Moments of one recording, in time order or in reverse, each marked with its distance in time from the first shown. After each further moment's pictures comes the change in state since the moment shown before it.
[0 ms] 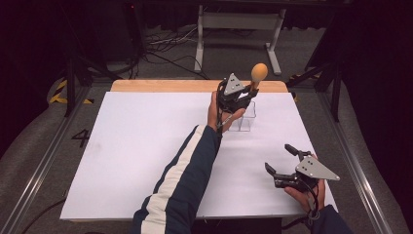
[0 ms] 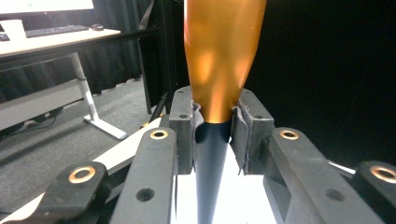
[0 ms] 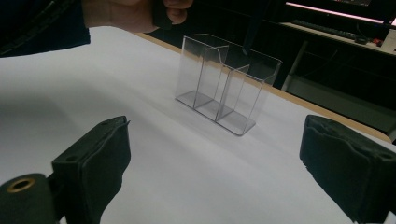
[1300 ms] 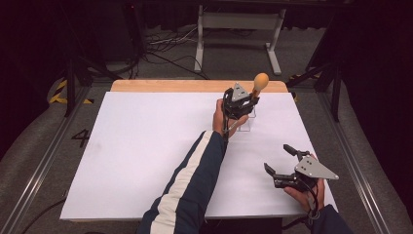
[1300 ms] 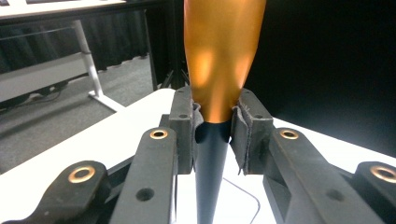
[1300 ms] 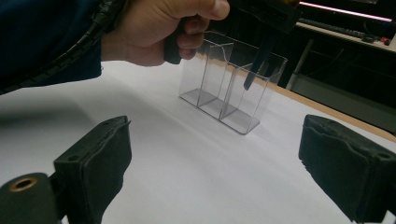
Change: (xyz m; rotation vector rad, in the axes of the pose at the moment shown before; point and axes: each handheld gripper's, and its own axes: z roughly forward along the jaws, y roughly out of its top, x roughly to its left) left arm -0.006 -0.034 0.022 0.084 0.038 -0.029; right arm 0.000 -0.001 0.002 0.009 0.017 -0.001
